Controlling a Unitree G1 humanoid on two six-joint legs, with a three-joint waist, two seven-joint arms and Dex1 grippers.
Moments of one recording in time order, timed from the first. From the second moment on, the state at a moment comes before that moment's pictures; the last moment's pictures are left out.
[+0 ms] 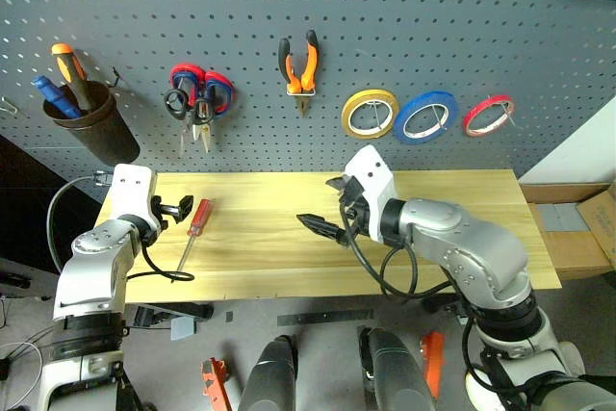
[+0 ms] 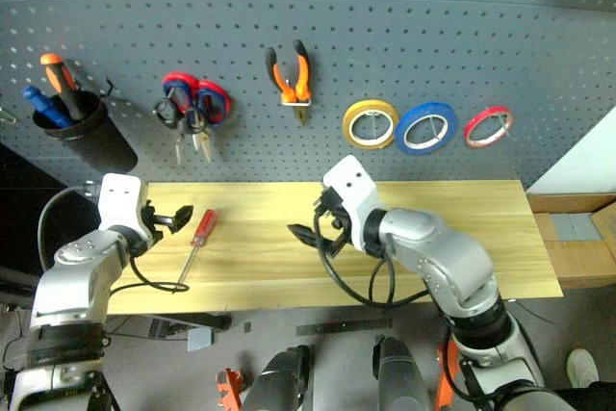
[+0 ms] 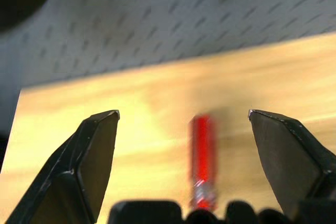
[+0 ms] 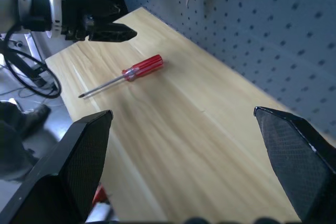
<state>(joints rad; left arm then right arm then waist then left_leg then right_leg) -0.34 0.62 0.28 0.20 -0.19 0.61 -0.36 -0.57 -0.24 0.28 -0.49 0.42 1.11 0.38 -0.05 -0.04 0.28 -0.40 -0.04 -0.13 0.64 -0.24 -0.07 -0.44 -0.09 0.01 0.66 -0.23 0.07</state>
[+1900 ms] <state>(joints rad) -0.35 0.59 0.57 -0.27 -0.45 0.47 -0.29 -0.80 -0.25 0.31 -0.35 0.31 0.65 0.63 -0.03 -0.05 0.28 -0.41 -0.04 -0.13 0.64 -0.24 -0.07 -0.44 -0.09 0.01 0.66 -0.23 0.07</state>
